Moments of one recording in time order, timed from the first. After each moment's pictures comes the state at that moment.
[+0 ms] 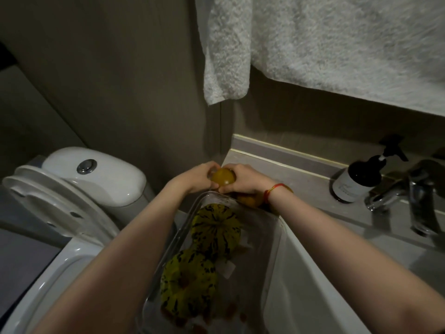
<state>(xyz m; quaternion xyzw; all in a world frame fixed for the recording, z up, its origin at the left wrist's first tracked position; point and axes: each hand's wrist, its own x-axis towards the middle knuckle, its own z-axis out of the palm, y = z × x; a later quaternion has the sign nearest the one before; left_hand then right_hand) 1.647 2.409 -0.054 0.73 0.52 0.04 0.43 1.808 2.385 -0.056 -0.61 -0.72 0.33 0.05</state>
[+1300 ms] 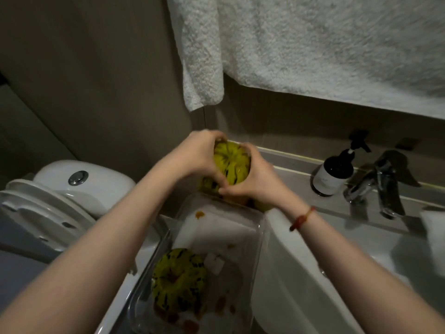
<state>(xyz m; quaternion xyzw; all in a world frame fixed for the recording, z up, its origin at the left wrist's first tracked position) 1.684 2.357 0.074 0.85 0.49 0.07 0.17 1.839 2.301 0.010 -0.61 -0.65 0.29 0.35</state>
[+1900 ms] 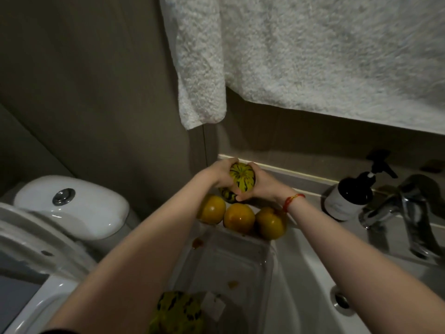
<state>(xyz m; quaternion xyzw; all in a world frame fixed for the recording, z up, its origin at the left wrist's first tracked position) 1.740 2.449 -0.018 0.78 0.52 -0.03 0.35 1.881 2.404 -0.054 -0.67 -0.60 0.40 0.18</state>
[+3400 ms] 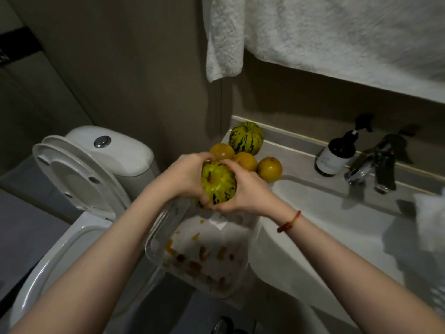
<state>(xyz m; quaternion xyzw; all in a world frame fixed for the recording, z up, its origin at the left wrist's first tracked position) 1.634 2.249 0.050 0.80 0.55 0.02 0.23 1.796 2.225 -0.005 -0.54 -0.75 0.30 0.24</state>
